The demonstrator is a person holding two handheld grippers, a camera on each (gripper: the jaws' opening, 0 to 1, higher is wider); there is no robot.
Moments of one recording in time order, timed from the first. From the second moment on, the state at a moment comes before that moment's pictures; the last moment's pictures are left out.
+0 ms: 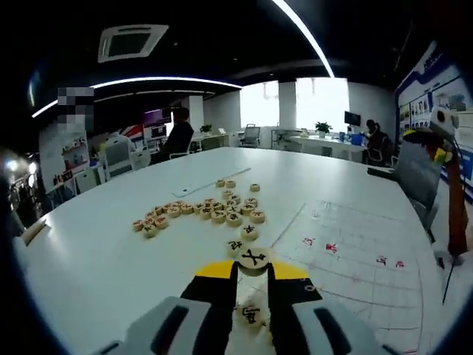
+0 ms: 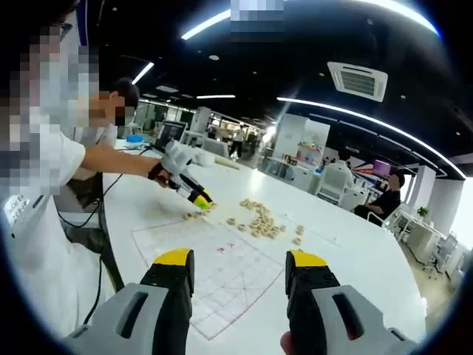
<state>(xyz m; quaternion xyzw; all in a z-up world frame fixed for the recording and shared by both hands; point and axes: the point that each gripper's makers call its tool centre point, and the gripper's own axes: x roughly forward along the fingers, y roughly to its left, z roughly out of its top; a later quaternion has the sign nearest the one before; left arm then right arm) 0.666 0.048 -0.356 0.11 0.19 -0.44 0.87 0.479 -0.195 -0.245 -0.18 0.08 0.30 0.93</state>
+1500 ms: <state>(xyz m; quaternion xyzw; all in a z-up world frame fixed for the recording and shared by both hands) 0.592 0.076 -0.398 0.11 0.23 -0.46 0.85 0.481 -0.192 -0.247 -0.19 0.09 0.31 0.93</state>
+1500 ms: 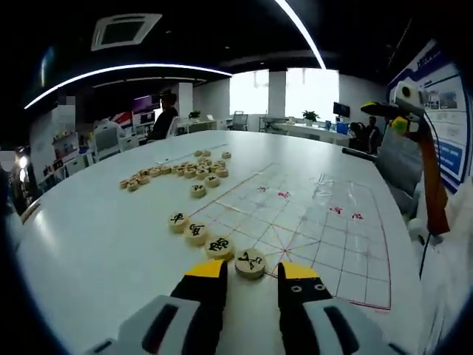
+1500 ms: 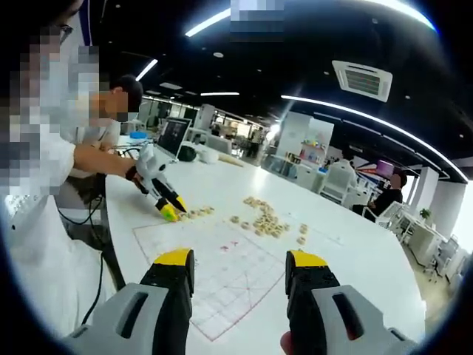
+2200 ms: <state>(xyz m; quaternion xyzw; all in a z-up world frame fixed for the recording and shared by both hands) 0.657 0.024 -0.355 0.11 0.20 -0.45 0.86 0.478 -0.190 -0.248 -0.19 0.09 0.31 0.93</state>
